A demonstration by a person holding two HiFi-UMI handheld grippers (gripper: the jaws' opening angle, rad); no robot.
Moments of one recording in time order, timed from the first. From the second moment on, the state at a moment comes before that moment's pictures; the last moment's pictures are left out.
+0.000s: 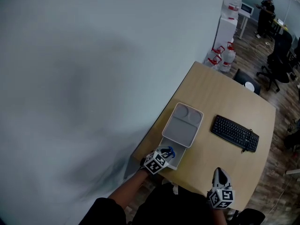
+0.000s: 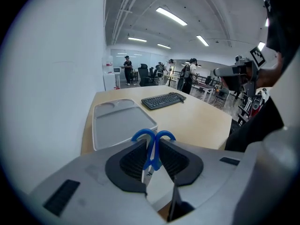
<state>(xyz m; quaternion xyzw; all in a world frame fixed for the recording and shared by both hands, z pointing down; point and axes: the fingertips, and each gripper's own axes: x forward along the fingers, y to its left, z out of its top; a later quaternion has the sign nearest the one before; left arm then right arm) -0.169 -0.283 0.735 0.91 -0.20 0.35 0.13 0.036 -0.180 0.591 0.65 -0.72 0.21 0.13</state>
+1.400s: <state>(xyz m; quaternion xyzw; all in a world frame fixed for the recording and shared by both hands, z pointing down) -0.123 -0.284 0.860 0.85 -0.09 0.49 0.15 0.116 -0.171 0.606 0.71 -0.65 0.25 0.10</state>
